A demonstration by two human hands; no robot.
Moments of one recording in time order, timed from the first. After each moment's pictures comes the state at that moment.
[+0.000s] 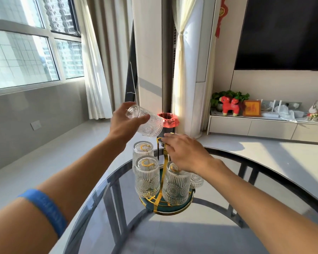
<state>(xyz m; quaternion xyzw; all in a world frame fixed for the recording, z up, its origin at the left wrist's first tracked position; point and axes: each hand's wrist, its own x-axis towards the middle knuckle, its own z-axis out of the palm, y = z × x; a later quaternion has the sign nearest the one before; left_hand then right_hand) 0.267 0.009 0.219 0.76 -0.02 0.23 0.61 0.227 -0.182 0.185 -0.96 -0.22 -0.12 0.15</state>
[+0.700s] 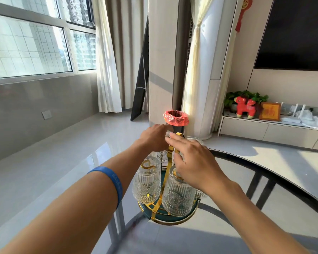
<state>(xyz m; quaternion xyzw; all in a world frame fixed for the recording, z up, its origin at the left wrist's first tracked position) 0.338 -0.042 0.161 0.98 -0.15 0.09 0.13 0.231 -0.189 0.163 -0.93 -0.23 -0.17 0.24</state>
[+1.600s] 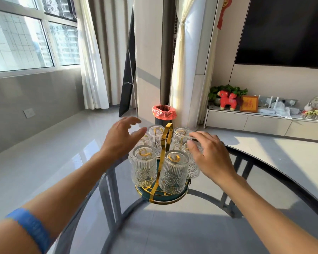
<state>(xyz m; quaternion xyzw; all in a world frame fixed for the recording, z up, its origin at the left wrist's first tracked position) 0.238 0.018 0.168 0.91 -0.11 0.21 0.33 0.205 -0.237 0.140 -0.93 -0.12 -0.28 0.21</state>
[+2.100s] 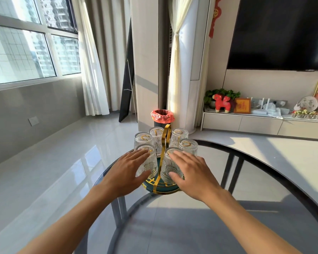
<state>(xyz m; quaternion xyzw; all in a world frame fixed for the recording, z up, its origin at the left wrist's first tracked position) 0.147 0.029 0.128 0.95 -0.24 0.15 0.14 0.132 -0.203 0.124 -0.96 -0.20 -0.17 0.12</state>
